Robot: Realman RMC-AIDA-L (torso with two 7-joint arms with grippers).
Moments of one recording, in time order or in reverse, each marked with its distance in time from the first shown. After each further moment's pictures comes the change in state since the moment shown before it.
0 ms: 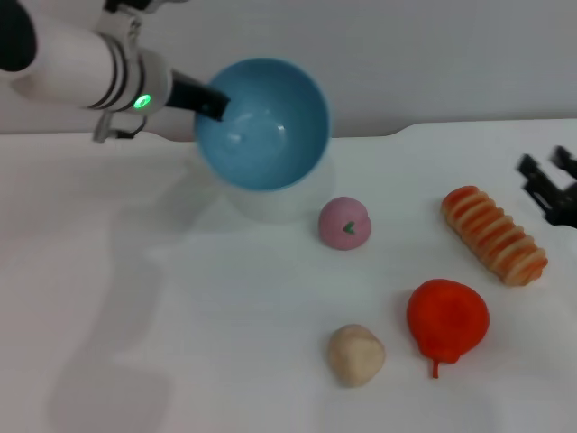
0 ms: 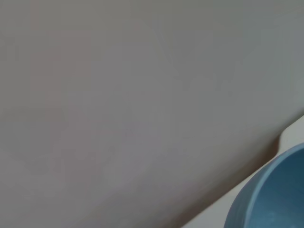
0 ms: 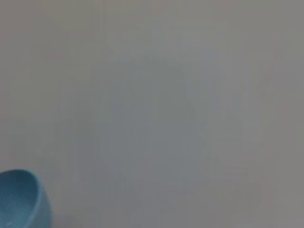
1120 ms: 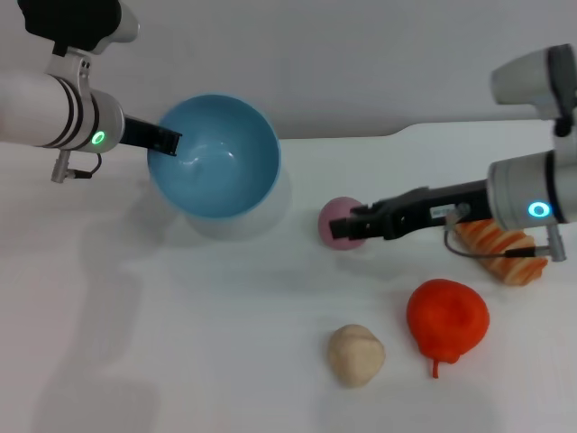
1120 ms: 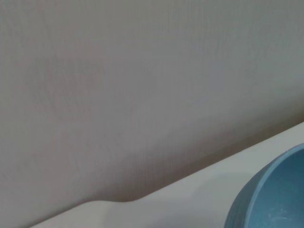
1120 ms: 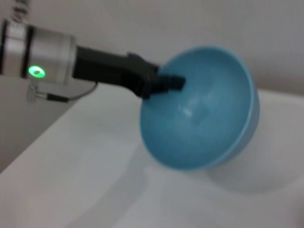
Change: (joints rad) left arm 0.075 0.003 -0.046 0.007 0.104 -0.024 -0.112; right arm 0.300 -0.014 -0.167 -0.513 -1.078 -0.108 1.392
